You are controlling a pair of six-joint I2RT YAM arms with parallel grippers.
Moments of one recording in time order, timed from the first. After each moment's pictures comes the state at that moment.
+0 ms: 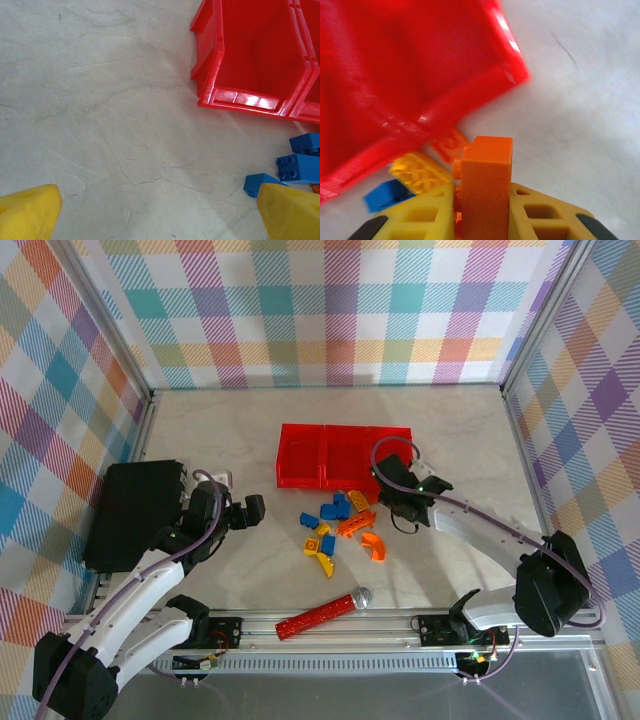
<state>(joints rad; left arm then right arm) -0.42 0.86 0.58 -0.42 -0.17 -0.45 0.67 1.35 0.97 -0.65 0.40 1.11</state>
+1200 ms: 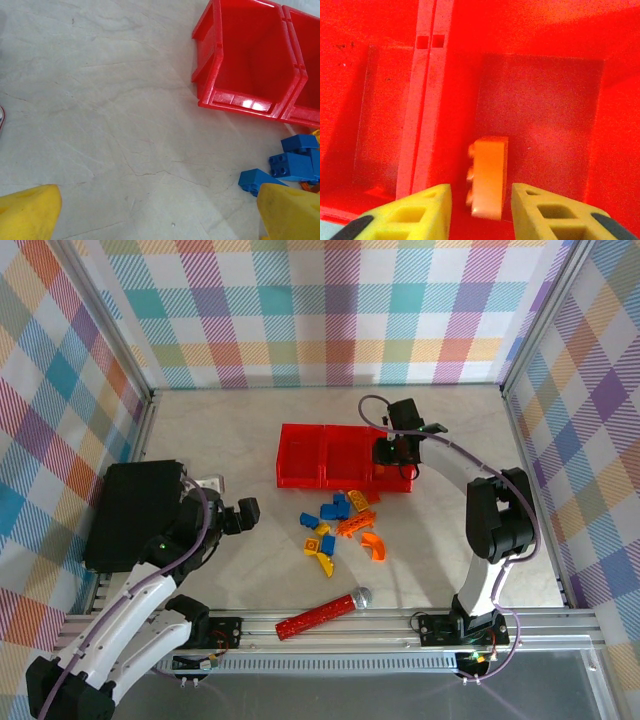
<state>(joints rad) -0.42 0.73 0.57 -0.51 -0.18 -0.48 0.34 1.82 1.35 -0.56 -0.06 0.30</state>
